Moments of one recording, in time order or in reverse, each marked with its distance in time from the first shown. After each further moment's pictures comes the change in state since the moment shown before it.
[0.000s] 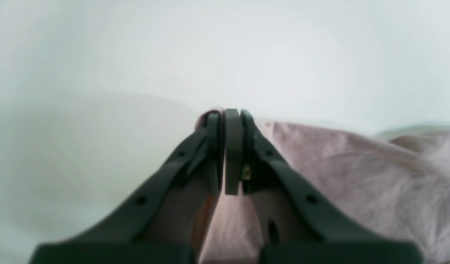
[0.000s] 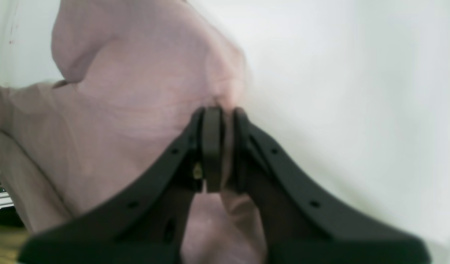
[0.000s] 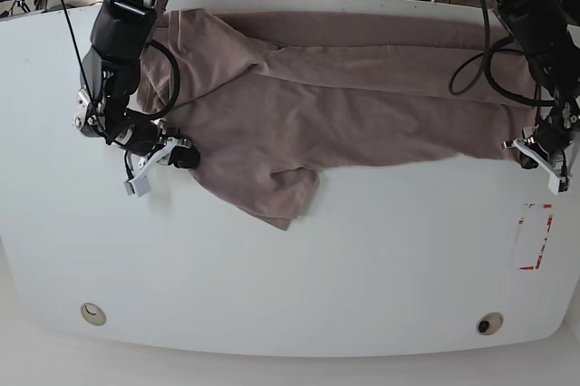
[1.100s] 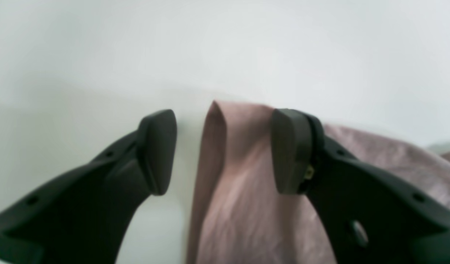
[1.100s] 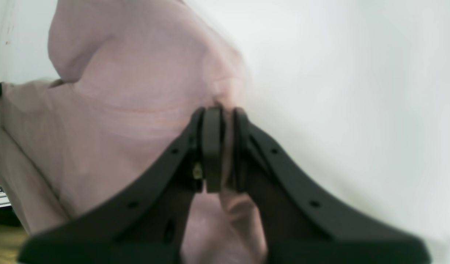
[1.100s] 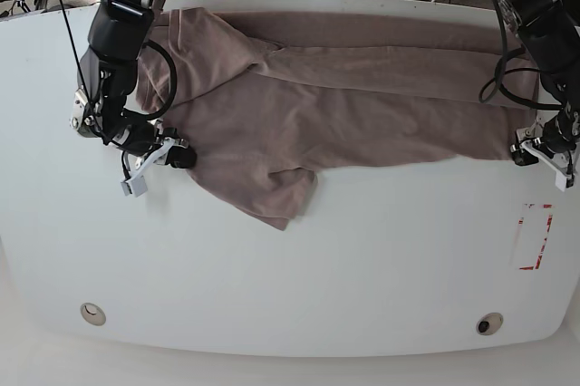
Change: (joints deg) left arm -6.2 -4.8 1.9 -17.4 0.4 0.3 -4.1; right arm 0.0 0.7 -0.1 0.0 -0.2 0.0 0.0
